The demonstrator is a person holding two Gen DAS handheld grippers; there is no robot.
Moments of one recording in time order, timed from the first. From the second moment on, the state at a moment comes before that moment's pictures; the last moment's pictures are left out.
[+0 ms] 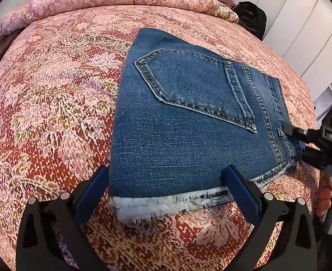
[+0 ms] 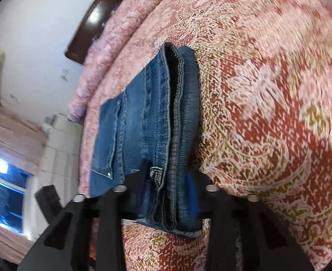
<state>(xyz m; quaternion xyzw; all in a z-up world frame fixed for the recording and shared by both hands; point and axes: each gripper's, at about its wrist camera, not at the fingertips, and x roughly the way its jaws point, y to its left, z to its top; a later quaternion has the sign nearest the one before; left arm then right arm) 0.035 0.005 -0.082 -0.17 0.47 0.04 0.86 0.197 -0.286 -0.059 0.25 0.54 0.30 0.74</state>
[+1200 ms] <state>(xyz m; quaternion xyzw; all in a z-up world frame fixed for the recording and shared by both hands) 0.135 0.071 -0.098 -0.38 0.49 -0.20 0.76 0.193 -0.310 -0.075 0.29 0.53 0.32 0.73</state>
